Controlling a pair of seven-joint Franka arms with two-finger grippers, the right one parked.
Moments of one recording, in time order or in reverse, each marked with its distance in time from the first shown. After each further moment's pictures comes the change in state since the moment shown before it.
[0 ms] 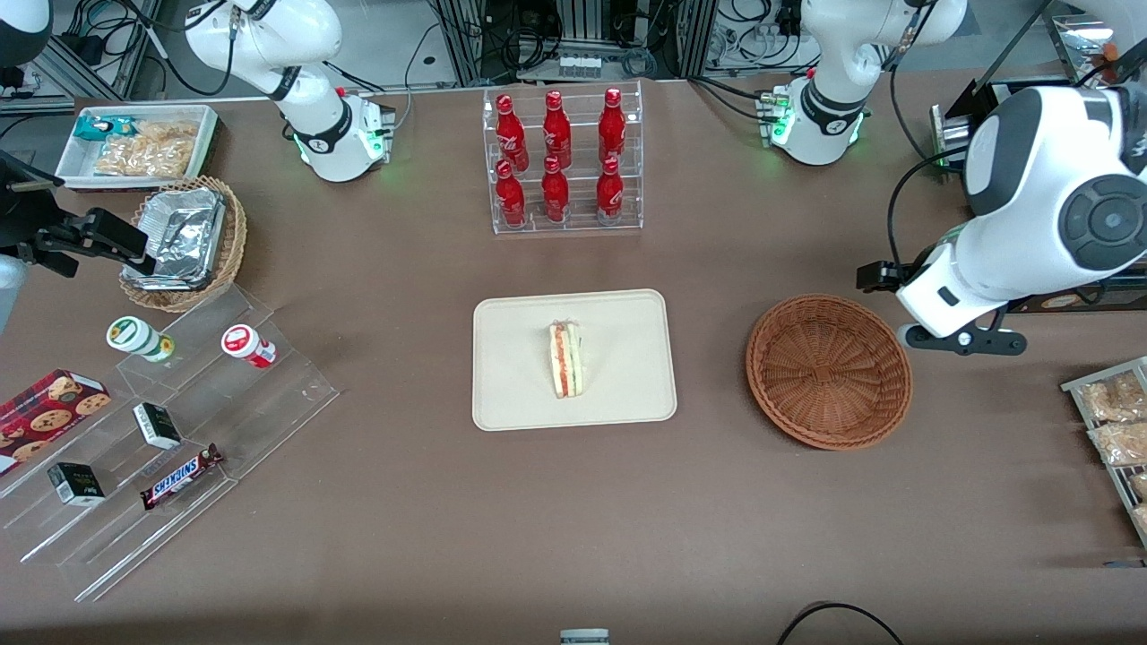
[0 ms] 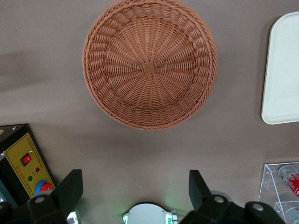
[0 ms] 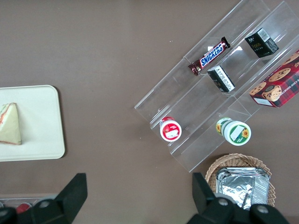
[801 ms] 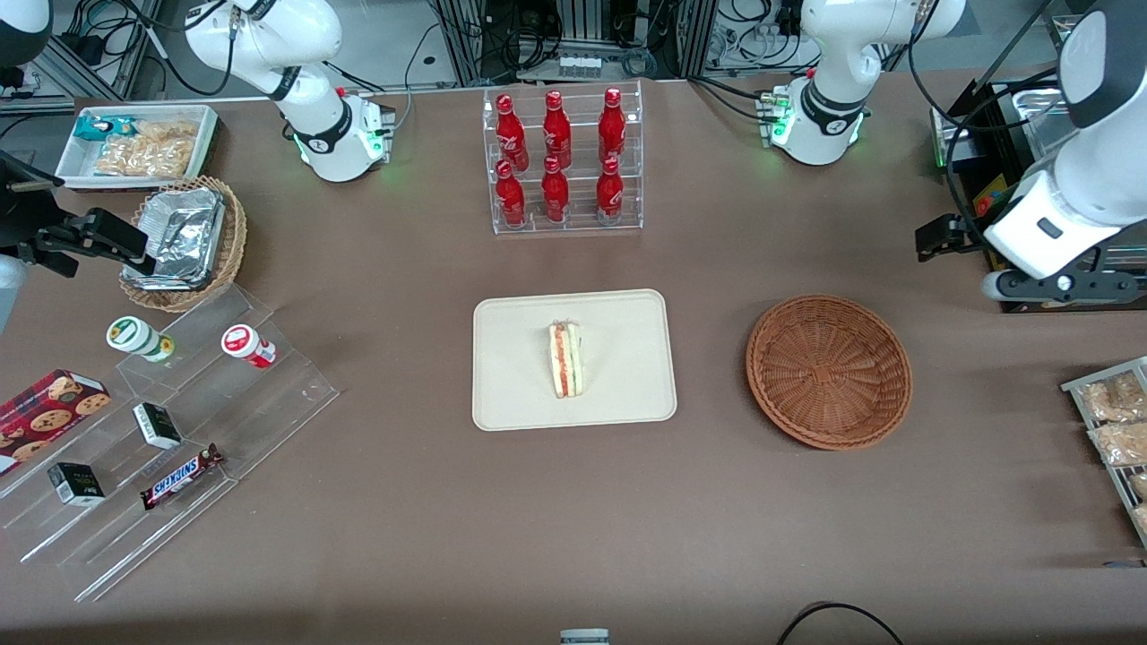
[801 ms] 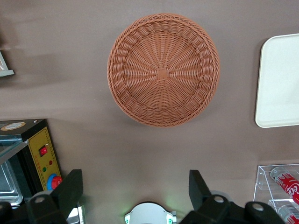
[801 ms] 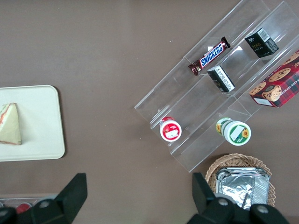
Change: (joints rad) arm 0.227 -0.136 -0.161 0.002 0.001 -0.034 0.019
